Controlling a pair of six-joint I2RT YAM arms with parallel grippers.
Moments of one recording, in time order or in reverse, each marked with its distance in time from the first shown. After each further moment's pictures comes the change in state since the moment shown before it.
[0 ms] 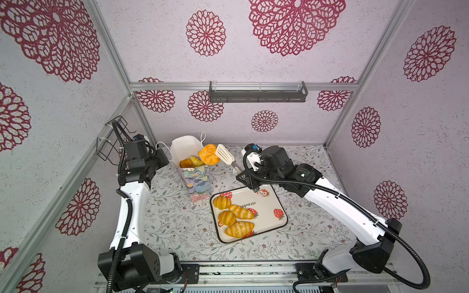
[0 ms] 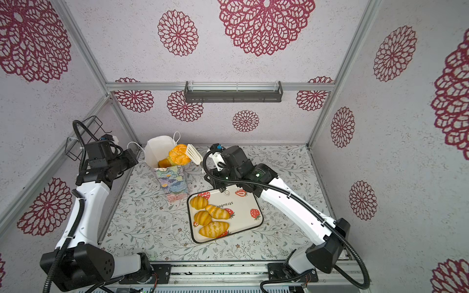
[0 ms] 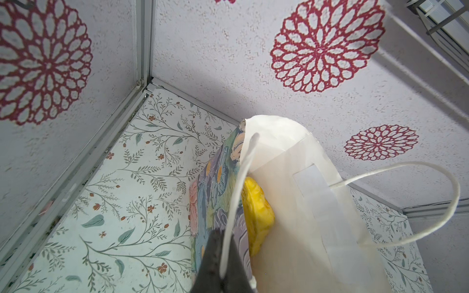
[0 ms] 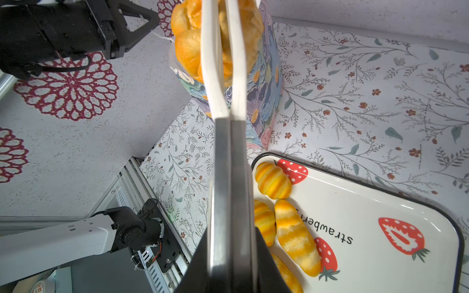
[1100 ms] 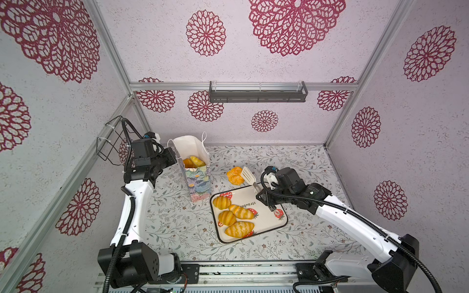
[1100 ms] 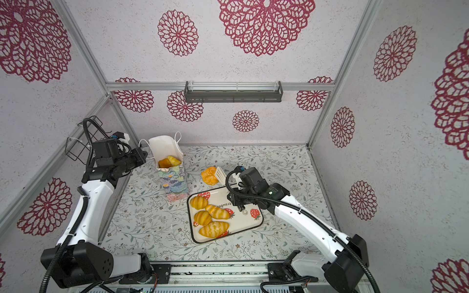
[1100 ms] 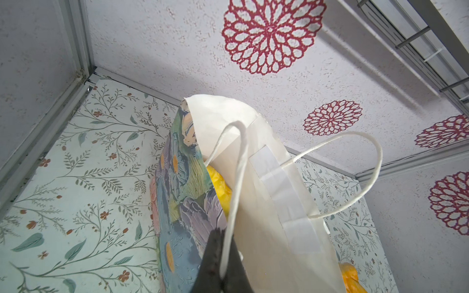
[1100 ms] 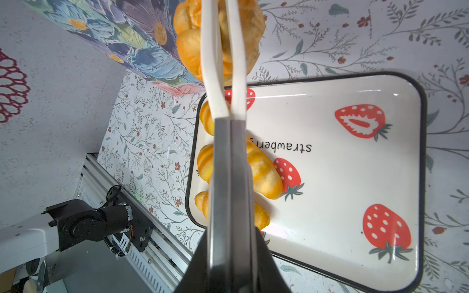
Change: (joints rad) left arm -0.074 0.018 0.000 0.037 0.144 -0.005; right arm -0.117 -0.239 -0.479 0.042 0.012 0.139
